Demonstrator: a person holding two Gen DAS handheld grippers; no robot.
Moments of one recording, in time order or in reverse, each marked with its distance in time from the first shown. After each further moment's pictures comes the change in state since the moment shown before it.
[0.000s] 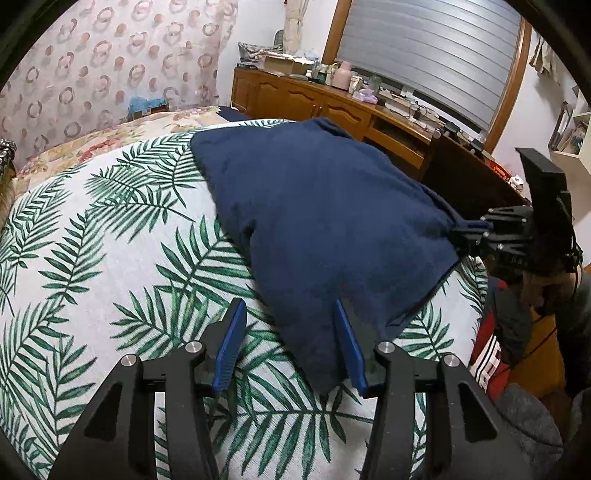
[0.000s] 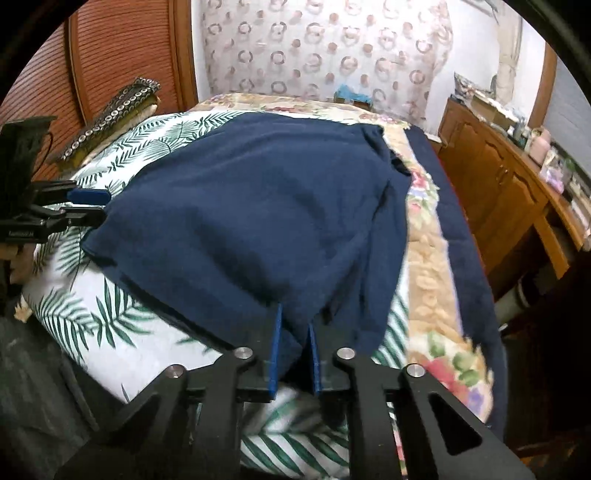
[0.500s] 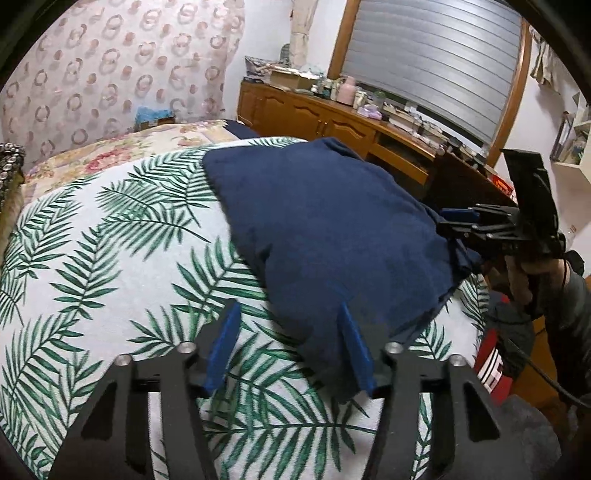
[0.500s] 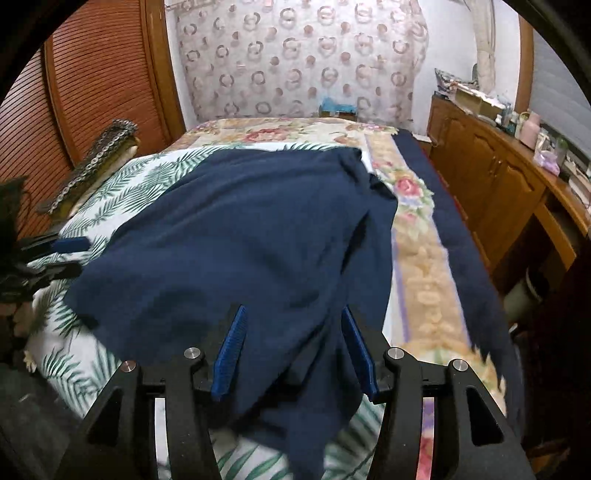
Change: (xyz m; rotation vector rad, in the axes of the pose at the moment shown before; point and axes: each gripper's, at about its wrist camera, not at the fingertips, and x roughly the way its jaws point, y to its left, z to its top) left arm -0.005 0.010 0.005 -0.008 -0.054 0.010; right arm 0.008 -0.005 0.009 0.118 -0.071 0.037
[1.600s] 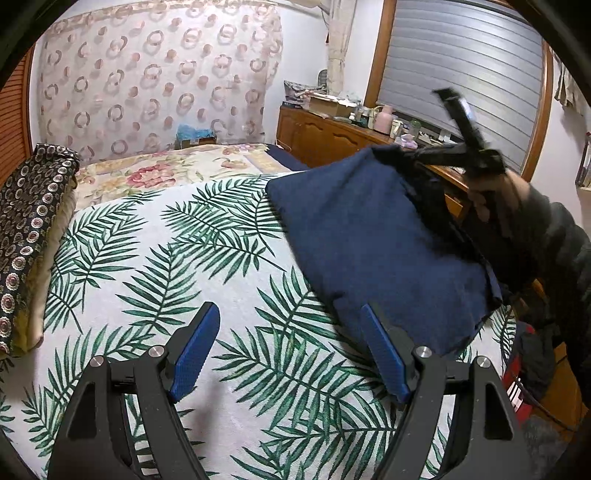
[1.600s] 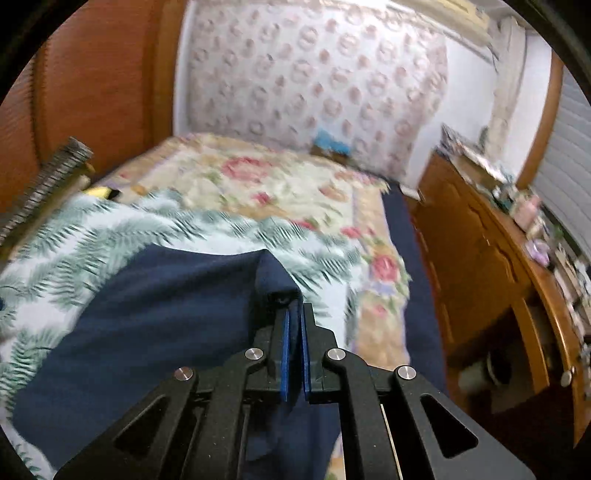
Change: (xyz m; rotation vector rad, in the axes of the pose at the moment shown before) left arm -0.028 0.039 0.003 -0.061 -0.115 0.133; right arm 0.094 -0.008 0.145 -0.171 -0.056 -0.161
